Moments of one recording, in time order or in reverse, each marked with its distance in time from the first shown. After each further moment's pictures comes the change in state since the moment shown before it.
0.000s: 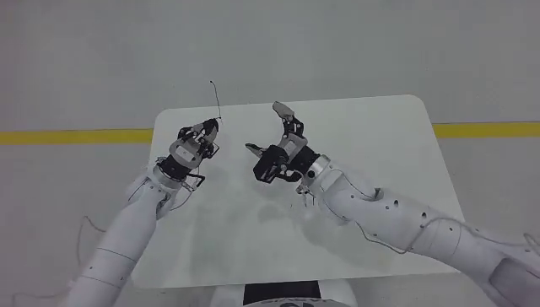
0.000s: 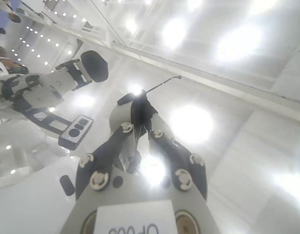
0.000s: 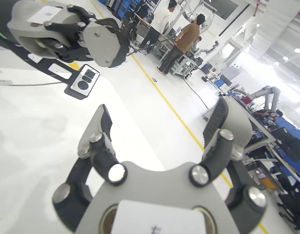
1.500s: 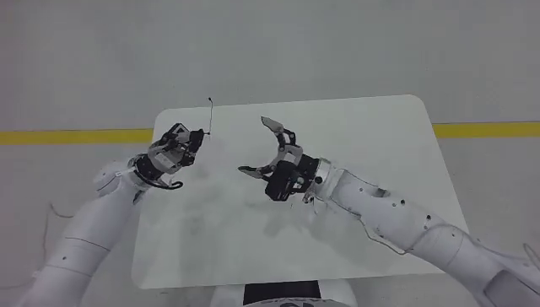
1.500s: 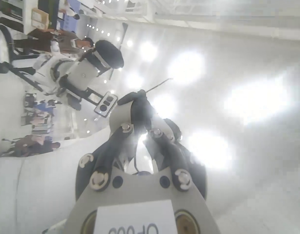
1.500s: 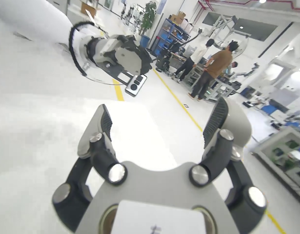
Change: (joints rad) left arm -0.091 0.176 0.027 0.039 0.233 -0.155 -0.280; right arm -0.130 -0.015 0.178 0.021 -0.068 -0.332 -0.263
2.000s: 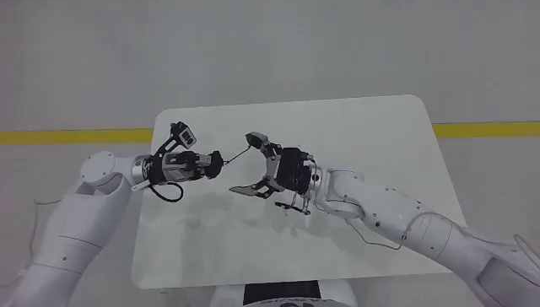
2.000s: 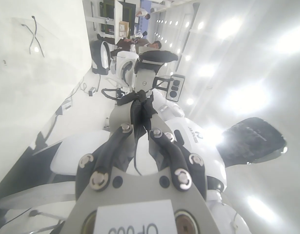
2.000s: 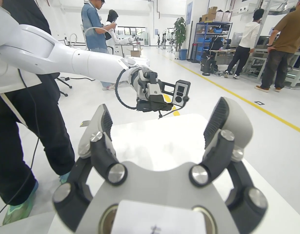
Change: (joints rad) left arm -0.005 0.040 -0.033 -0.072 0.448 -0.158 -0.032; right arm 0.097 -0.026 -0.132 0.096 0.554 -0.314 -0.123
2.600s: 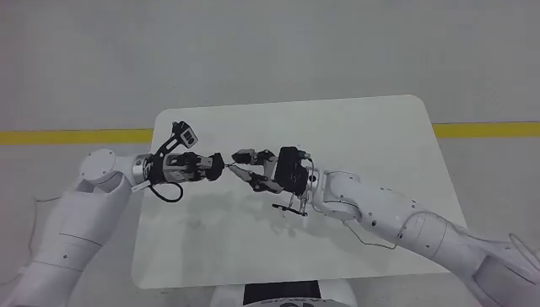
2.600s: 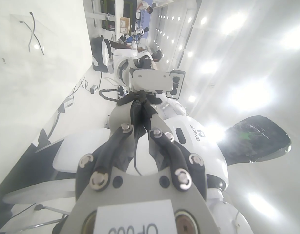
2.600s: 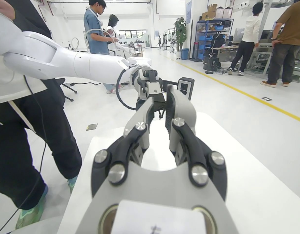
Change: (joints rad) left arm -0.017 0.005 0.003 -0.009 0.066 -0.012 -0.056; right arm 0.020 -0.017 -0.044 0.035 0.074 -0.035 -0.025
